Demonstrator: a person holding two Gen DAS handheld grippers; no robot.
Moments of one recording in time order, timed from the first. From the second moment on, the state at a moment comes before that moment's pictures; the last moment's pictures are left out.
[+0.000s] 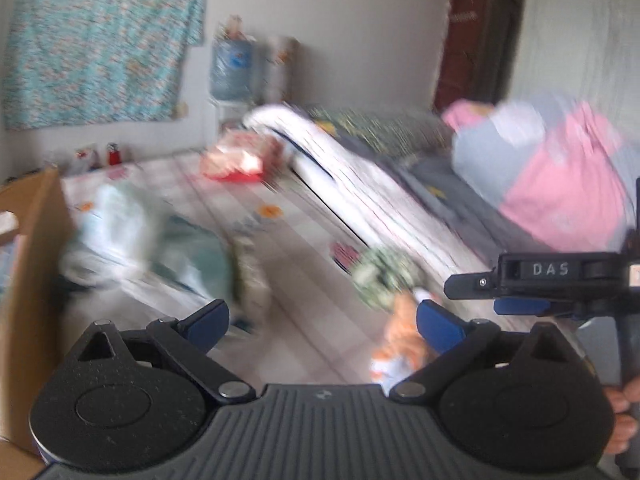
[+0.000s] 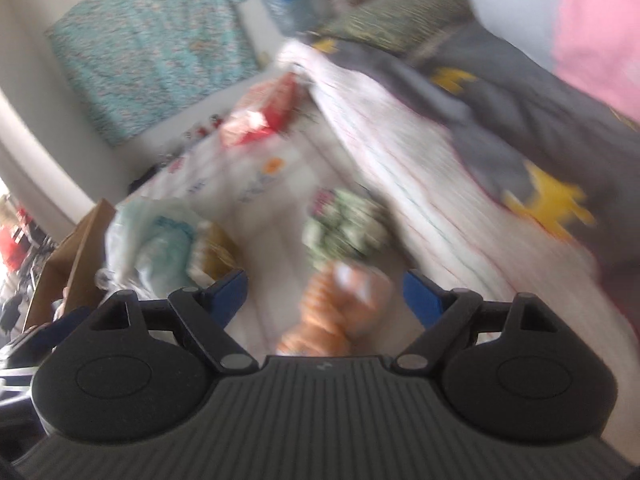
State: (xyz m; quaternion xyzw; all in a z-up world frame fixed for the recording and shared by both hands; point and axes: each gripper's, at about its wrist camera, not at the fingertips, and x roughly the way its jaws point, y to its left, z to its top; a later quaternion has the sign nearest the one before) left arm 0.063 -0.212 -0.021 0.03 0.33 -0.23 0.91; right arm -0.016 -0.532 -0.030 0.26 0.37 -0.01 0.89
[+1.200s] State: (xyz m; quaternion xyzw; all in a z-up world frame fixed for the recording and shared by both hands) left arm 0.067 -0.270 -0.110 0.07 0.39 -0.32 0.86; right arm 0.023 -0.537 -0.098 0.38 0.44 0.05 0.82
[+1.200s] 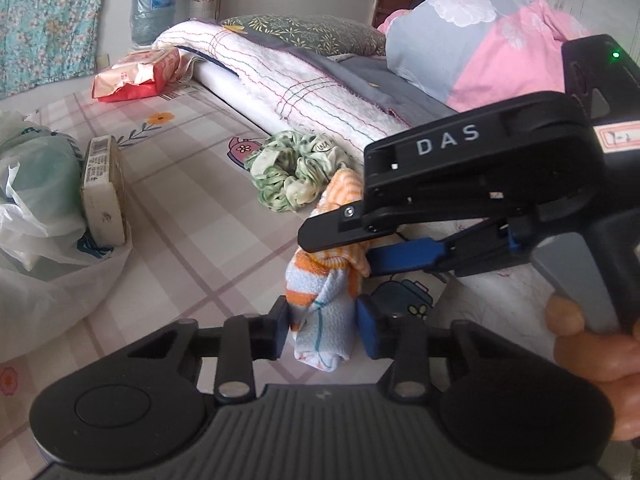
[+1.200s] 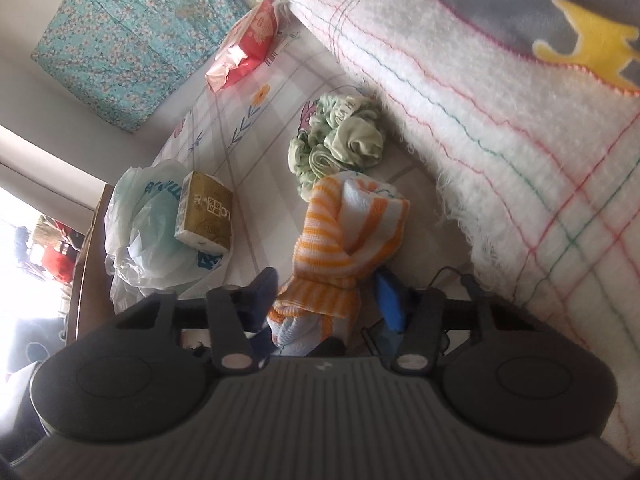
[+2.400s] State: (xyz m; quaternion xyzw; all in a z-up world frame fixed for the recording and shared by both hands) left arm 0.035 -0.204 -0.031 0.04 0.27 -0.28 0.92; right arm 0.020 -0.497 -0.015 0.34 0.37 0.13 0.86
